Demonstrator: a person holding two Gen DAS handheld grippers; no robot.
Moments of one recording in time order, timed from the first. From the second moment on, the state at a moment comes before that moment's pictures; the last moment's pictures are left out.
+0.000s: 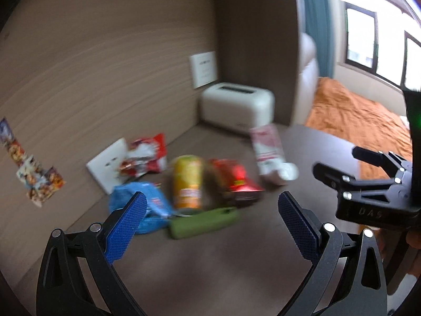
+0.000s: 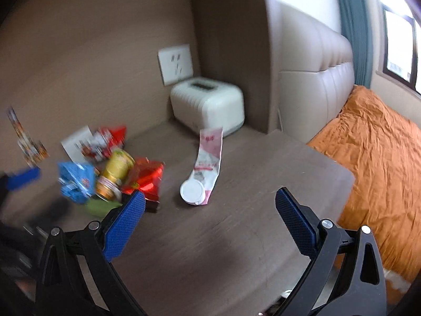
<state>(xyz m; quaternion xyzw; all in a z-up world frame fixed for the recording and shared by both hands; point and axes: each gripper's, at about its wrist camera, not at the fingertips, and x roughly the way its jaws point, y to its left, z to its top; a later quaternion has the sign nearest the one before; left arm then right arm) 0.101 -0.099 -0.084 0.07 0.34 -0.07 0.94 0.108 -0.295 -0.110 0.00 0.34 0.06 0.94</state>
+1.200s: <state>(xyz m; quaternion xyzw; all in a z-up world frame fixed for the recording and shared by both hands) 0.160 -0.025 -0.101 0.01 0.38 -0.04 0.92 0.140 -0.289 -0.103 -0.04 0.35 0.07 0.93</state>
